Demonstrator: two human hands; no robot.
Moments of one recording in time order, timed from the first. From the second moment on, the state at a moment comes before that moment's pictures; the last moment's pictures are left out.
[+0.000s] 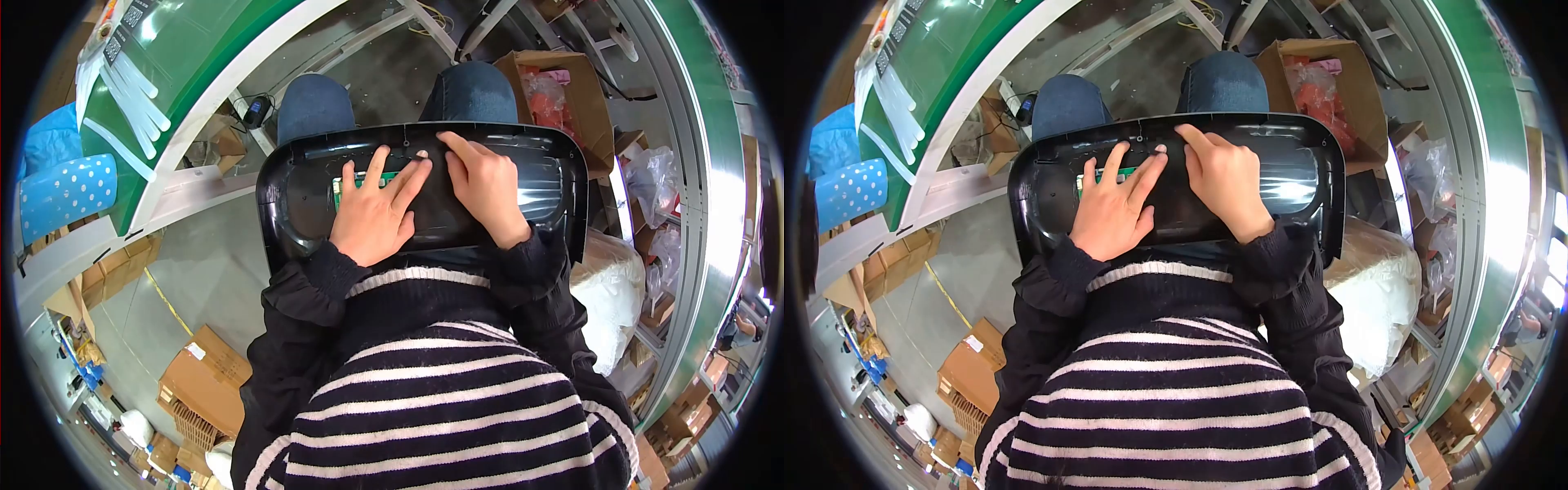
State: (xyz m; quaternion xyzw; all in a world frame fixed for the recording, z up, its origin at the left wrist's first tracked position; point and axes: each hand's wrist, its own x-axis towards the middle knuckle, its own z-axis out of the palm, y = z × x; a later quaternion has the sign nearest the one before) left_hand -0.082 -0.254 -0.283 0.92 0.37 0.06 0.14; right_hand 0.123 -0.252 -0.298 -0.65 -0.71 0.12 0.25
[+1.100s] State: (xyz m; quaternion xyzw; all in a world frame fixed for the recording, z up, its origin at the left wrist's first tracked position) left_hand -0.102 -0.281 -0.271 0.10 0.03 0.52 0.85; right_hand 0.051 -0.268 -0.244 -0.39 -0.39 0.65 0.53
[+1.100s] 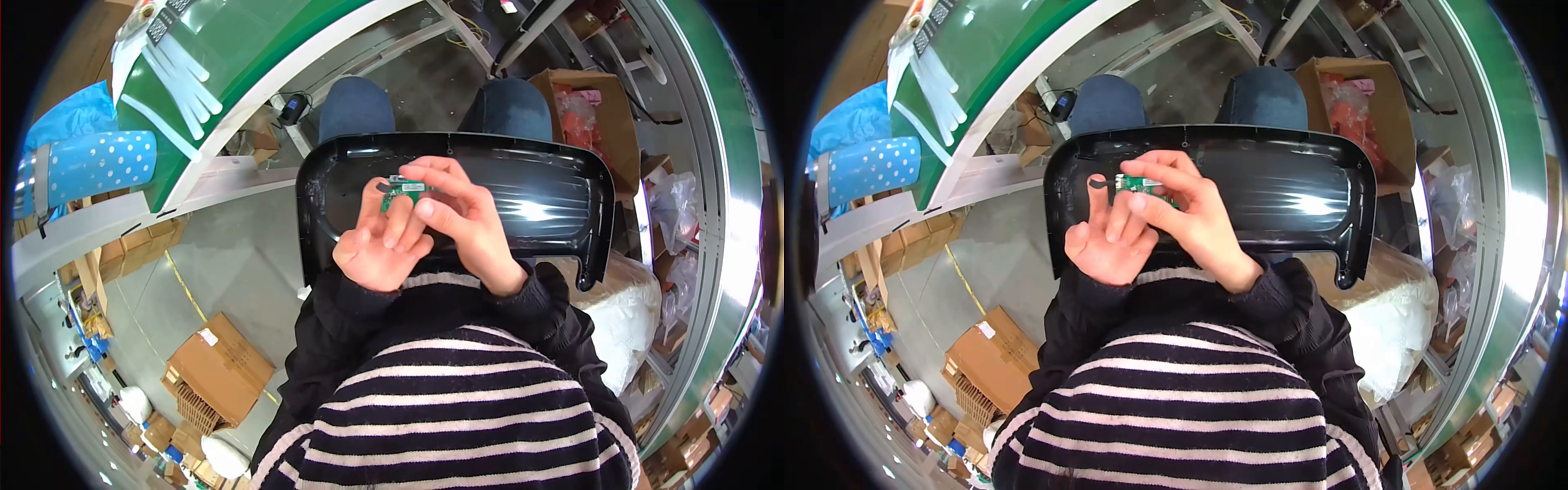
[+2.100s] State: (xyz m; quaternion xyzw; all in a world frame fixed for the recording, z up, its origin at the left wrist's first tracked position) left_hand -0.138 -0.266 -0.289 0.76 0.60 0.20 0.13; right_hand 0.036 -0.158 -0.282 -0.35 -0.85 0.31 0.23
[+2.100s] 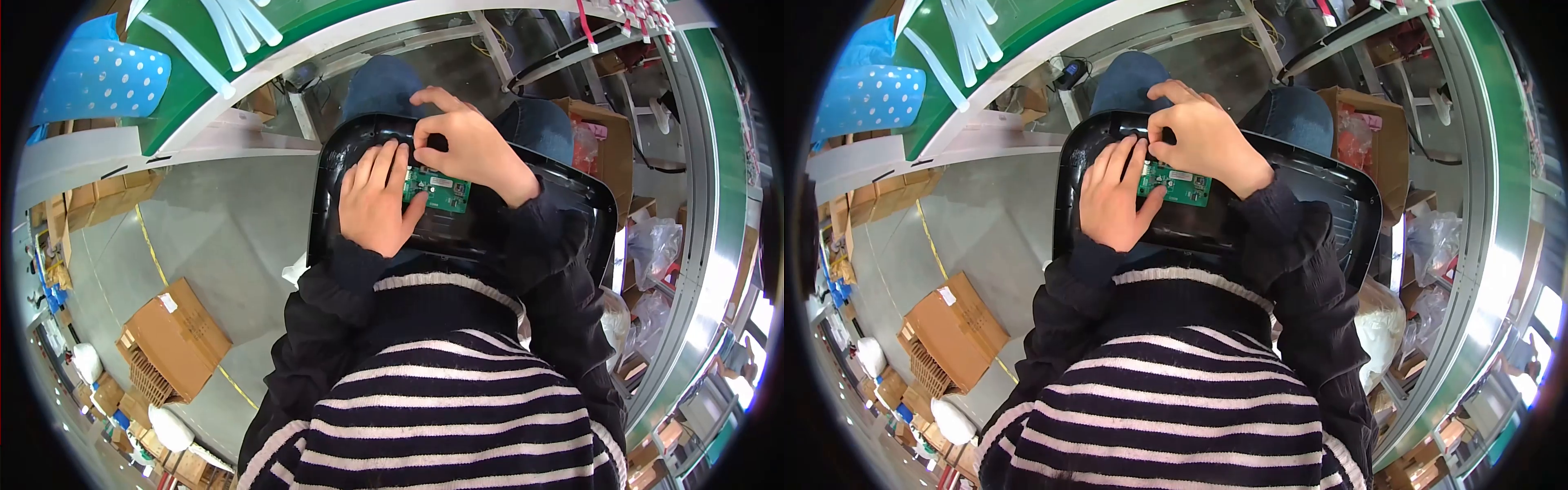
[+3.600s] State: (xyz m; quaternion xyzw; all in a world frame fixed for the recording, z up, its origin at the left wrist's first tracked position) left_hand -0.139 -0.267 -0.290 0.81 0.55 0.18 0.10; right_hand 0.007 -0.168 -0.291 -0.47 -0.87 0.03 0.15
